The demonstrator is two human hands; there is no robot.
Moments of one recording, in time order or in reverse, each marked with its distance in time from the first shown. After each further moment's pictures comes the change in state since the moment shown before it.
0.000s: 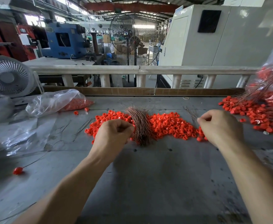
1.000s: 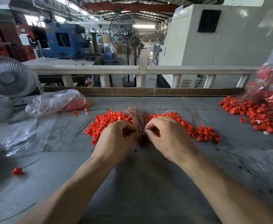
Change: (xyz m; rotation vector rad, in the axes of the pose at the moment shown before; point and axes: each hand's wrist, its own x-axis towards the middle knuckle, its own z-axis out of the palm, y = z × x) left_hand -0.002 0.000 0.004 0.289 0.009 0.198; right_hand -0.064 -0.072 0.038 0.277 -0.082 -0.718
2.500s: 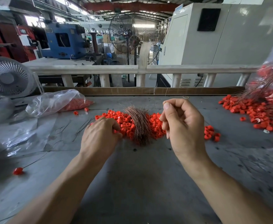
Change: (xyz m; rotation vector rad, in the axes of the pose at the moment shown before) left_hand 0.006 -0.016 -0.021 0.397 0.085 -0.060; right_hand -0.005 -0.016 -0.015 0.912 0.427 0.208
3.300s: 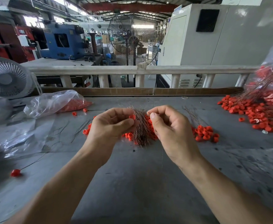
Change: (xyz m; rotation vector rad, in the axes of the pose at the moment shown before) left_hand -0.004 0.032 -0.011 -1.463 -0.221 -0.170; right_hand -0.002 0.006 0.004 -0.120 -0.206 0.067
